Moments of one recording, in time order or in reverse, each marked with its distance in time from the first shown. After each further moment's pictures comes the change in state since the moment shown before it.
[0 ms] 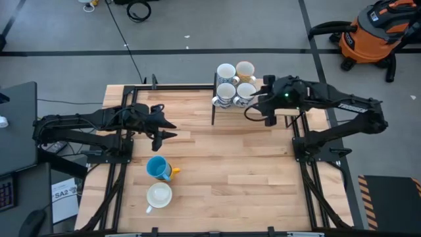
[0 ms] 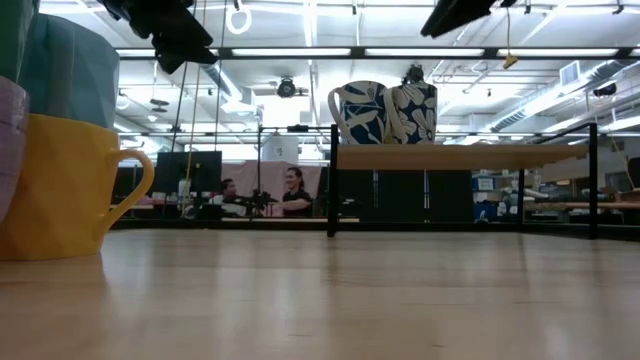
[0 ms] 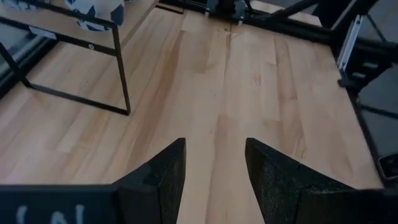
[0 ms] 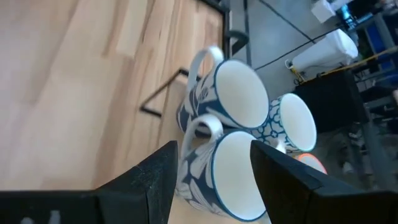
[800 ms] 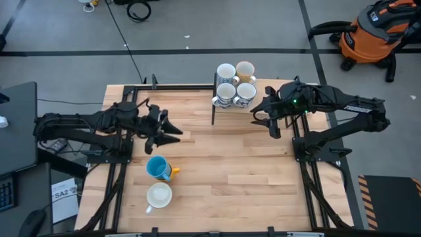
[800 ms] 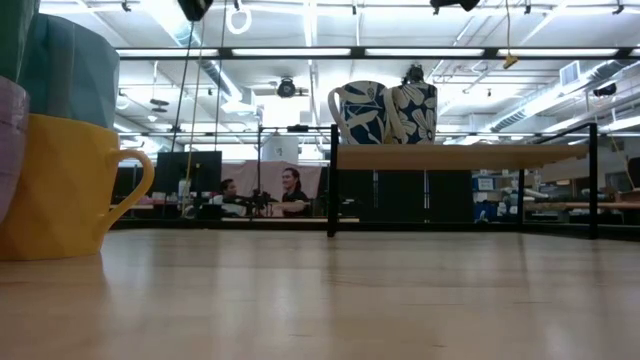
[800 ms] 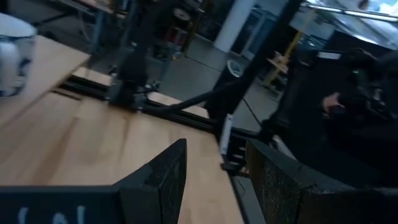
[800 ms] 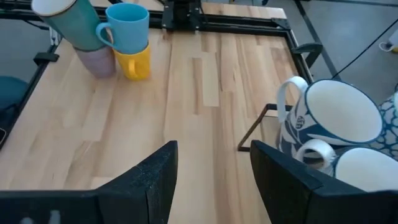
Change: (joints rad) left arm -0.091 -0.002 0.000 0.455 0.203 -0.244; right arm 0.106 -0.039 0.000 0.006 -0.248 0.473
